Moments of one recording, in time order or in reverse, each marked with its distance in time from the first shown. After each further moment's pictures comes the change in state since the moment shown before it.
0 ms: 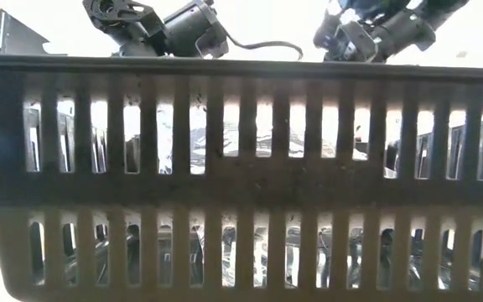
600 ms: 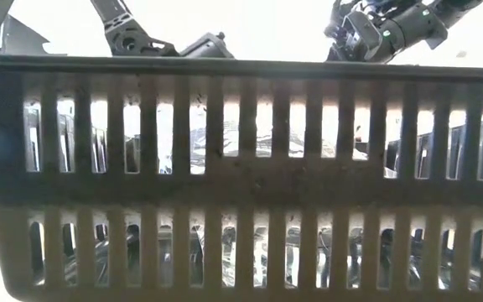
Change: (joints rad) left arm 0.104 0.117 0.002 0.174 -0.020 0.008; right arm -0.006 -0.103 -0.064 0.052 0.067 0.013
